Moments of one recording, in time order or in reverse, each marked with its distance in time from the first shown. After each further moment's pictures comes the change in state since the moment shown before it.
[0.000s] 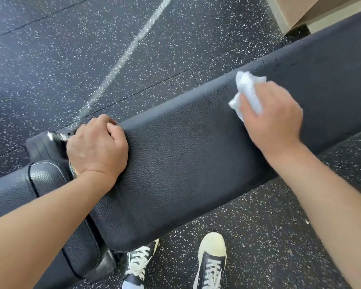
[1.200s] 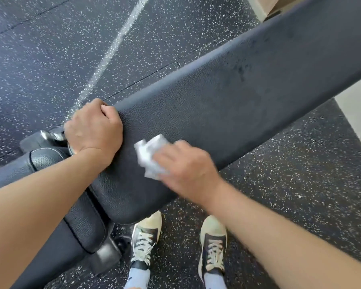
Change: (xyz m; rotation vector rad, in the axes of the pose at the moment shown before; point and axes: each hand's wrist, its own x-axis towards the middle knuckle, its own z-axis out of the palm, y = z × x) left_hand 0.001 -0.007 0.004 -0.016 0.000 0.007; right_hand -0.137 -0.139 -0.023 0.110 -0.089 -0.518
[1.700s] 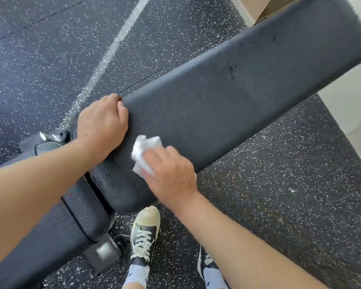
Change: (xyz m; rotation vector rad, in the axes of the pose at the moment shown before) left_hand 0.001 -0.002 -0.007 0.024 -0.095 0.401; right_hand -0.004 -0.058 0.011 0.055 0.032 0.378
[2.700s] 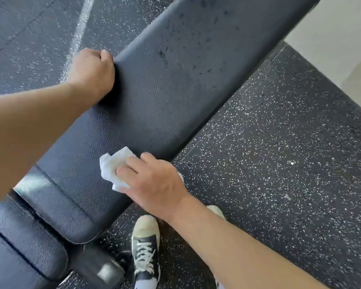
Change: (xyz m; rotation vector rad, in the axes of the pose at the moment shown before) left_hand 0.125 0.150 0.027 -0.147 -0.081 -0.105; right_hand -0.030 0.071 -0.026 0.175 0.063 0.006
